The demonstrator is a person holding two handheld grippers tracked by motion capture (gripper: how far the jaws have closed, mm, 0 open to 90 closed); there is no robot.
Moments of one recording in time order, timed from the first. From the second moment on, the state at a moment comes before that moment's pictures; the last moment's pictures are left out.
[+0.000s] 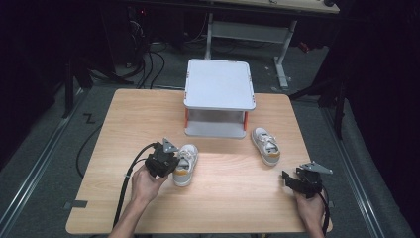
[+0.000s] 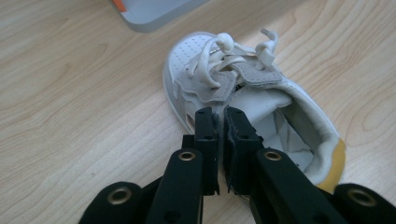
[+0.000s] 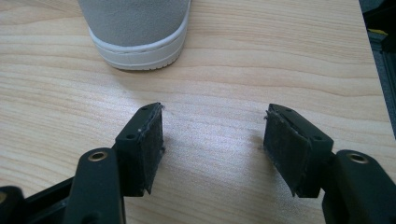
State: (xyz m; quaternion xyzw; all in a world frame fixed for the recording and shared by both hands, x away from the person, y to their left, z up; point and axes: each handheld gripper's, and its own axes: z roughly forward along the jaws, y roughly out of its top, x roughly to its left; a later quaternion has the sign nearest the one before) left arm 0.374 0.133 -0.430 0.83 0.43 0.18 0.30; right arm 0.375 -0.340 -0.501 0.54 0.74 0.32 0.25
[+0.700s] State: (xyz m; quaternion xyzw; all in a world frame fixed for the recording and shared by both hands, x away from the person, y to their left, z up) left arm 0.395 0.070 -0.422 0.81 0.44 0.21 0.32; right arm 0.375 -0.340 -0.501 0.54 0.74 0.32 0.24
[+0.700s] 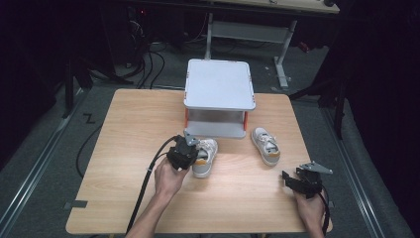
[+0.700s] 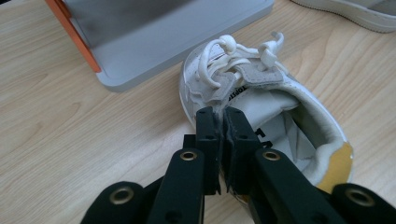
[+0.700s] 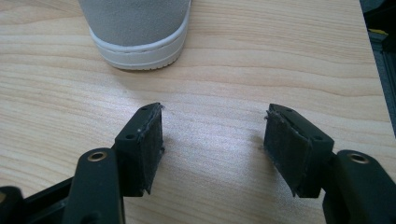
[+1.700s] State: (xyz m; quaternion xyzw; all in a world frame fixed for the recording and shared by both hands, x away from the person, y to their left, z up) left arm 0.402 0.069 -0.437 0.79 0.46 0.14 0.38; right arm 0.375 -0.340 -0.501 0.54 0.74 0.32 0.24
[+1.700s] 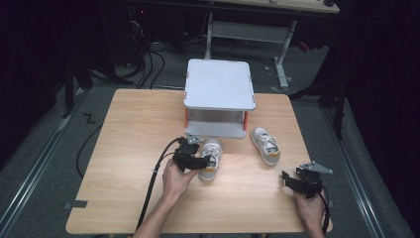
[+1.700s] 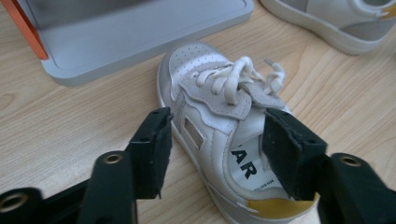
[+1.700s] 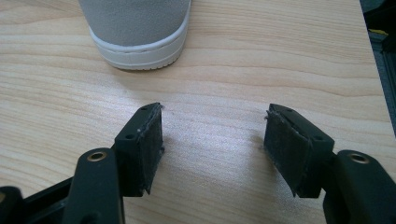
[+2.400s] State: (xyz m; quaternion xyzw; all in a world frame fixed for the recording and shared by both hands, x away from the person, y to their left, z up) left arm 0.393 0.100 -0.418 0.76 0.47 0.14 0.44; right arm 0.375 -0.340 -0.501 0.54 0.74 0.32 0.24
